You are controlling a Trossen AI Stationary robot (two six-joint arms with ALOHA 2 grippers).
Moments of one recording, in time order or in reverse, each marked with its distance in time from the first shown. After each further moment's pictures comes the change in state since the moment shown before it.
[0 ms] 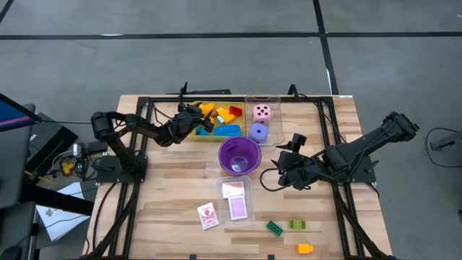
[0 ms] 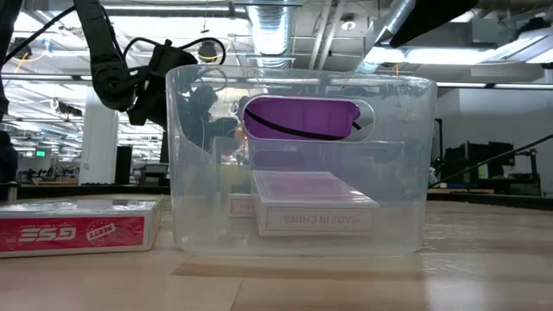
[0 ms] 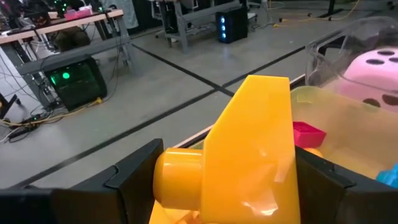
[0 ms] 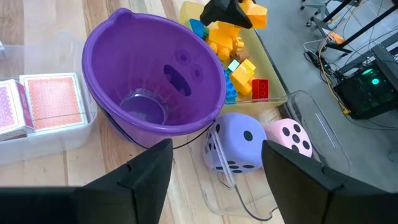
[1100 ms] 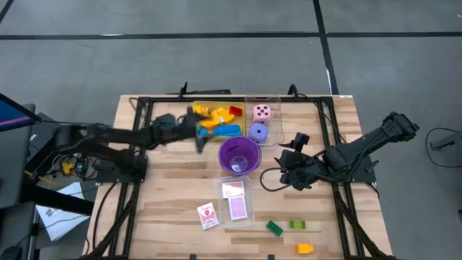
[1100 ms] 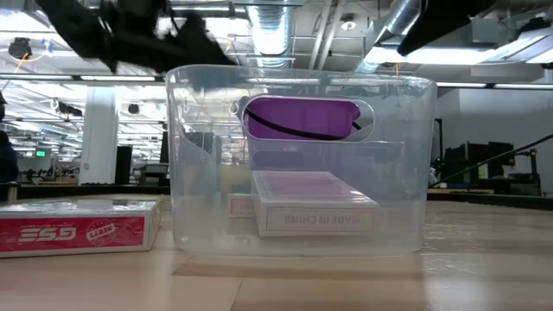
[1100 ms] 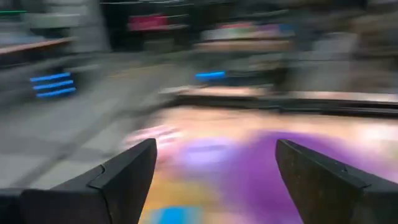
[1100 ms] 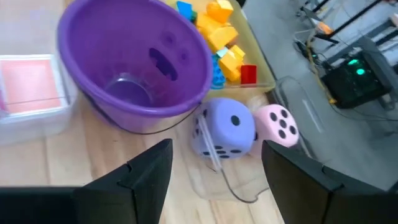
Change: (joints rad) left arm -0.178 -0.473 0.000 -0.320 0.541 0.057; right arm 0.001 0.000 -0.001 -0.091 0.027 0.056
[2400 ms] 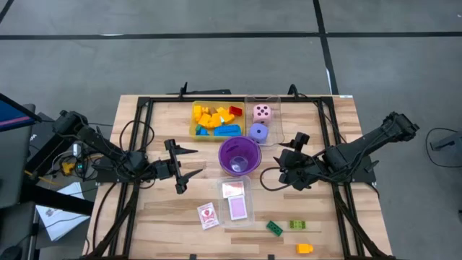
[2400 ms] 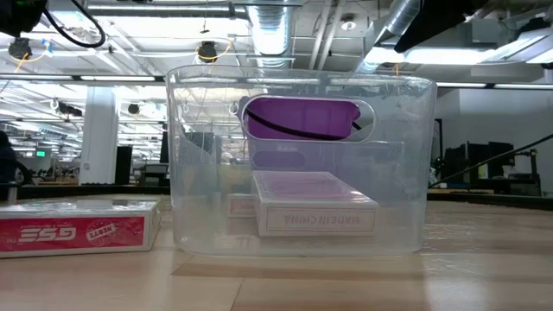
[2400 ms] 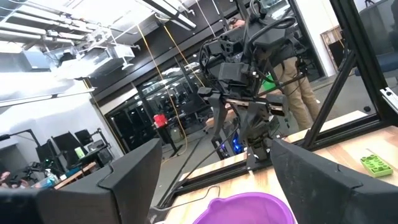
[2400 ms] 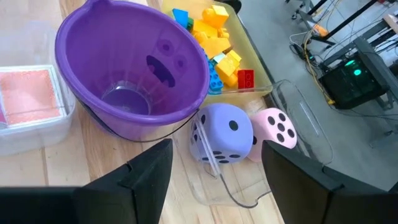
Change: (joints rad) left arm -0.737 -0.143 -0.148 0.402 -0.595 0.575; right arm 0.001 0.000 0.000 0.021 0.017 0.006
